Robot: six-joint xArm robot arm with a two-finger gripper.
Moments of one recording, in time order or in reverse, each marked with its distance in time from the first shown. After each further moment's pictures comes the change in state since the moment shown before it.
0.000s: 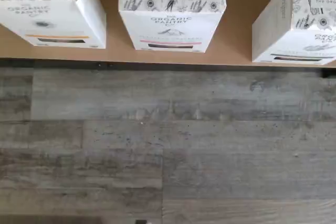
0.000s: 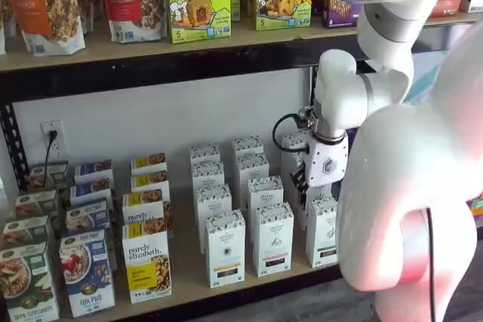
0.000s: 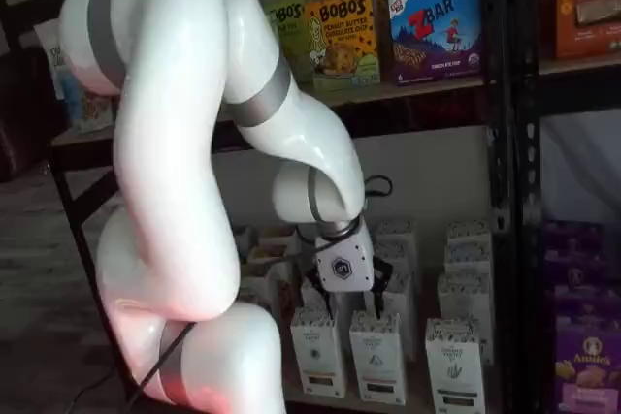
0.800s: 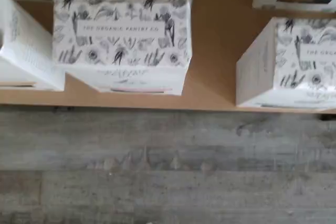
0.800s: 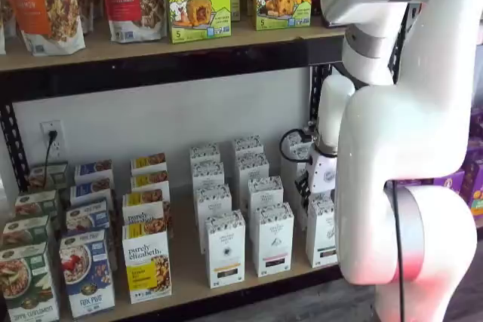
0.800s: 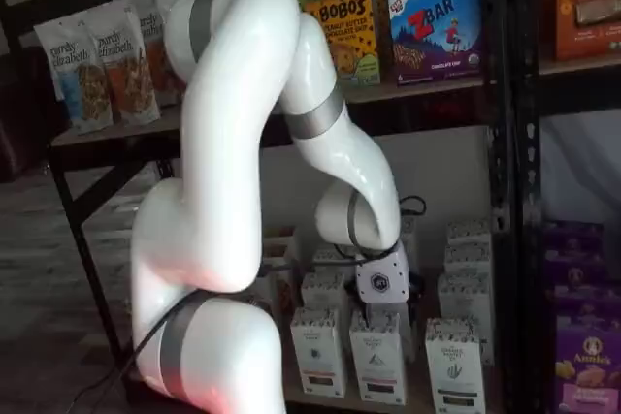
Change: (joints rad) arm -0.089 0.436 -0.265 0.062 -0.198 -0.150
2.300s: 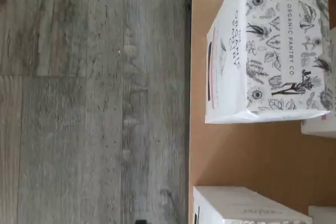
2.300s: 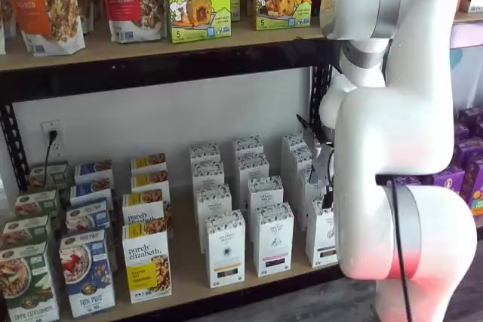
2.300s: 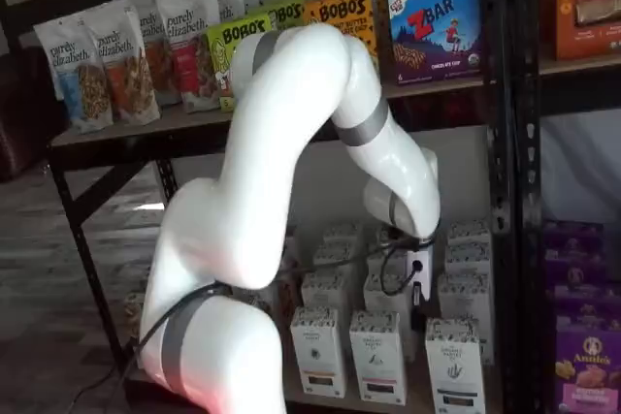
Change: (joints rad) arm -0.077 0.345 -0.488 0.230 0.245 -1.847
